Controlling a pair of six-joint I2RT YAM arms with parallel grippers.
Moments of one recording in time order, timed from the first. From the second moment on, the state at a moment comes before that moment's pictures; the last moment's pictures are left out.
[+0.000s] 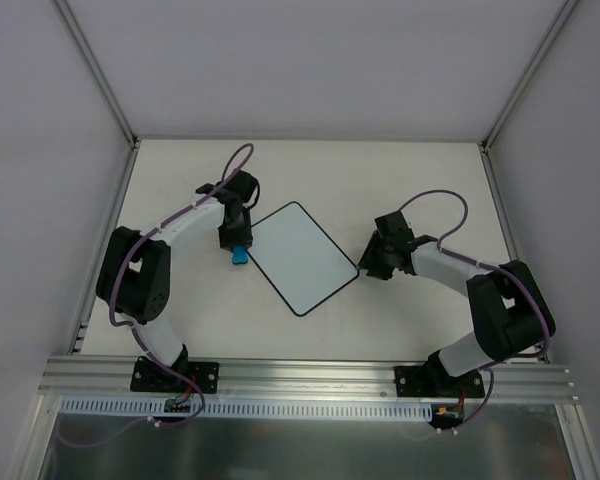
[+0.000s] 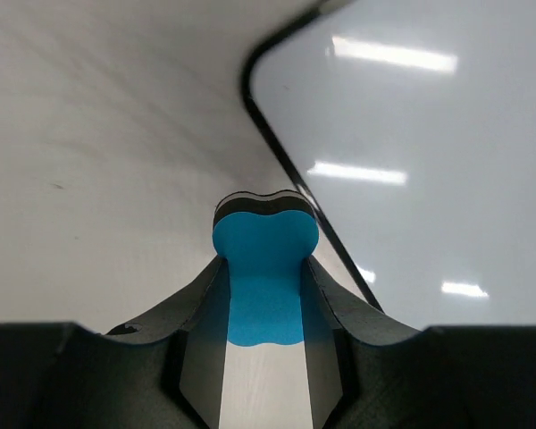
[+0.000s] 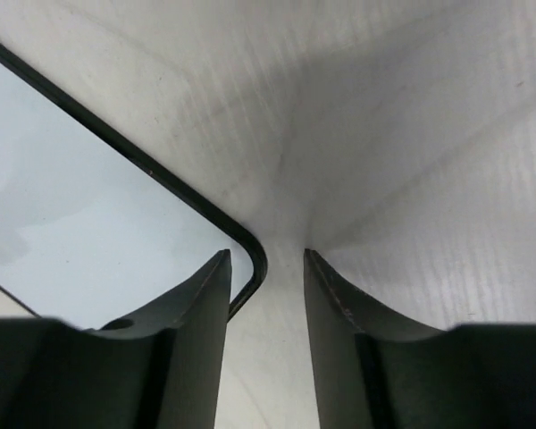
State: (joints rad) left arm -0.46 1.73 1.23 -0.79 -0.14 -0.51; right arm 0.44 1.53 0.75 -0.29 -0.01 0.86
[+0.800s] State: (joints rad) left arm -0.11 1.99 1.43 -0.77 -0.20 -0.49; right arm 0.42 0.99 0.84 -0.66 0.29 0.53
